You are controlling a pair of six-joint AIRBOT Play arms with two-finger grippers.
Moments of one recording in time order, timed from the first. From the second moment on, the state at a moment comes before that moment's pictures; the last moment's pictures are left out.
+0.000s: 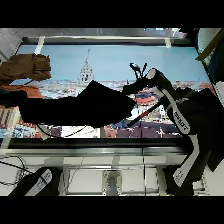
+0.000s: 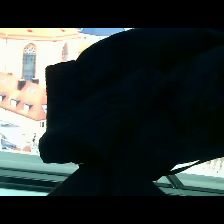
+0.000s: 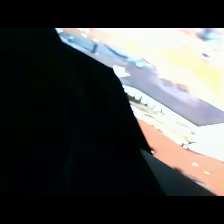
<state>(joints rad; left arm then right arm) 0.29 -0.98 1.26 1.48 -1.43 -1.39 0.23 -1.93 1.66 -0.99 1.04 1.18</state>
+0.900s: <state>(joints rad) 0.29 -0.99 1.26 1.49 -1.29 -1.39 0.14 -1.85 2.05 -1.24 1.42 1.31</state>
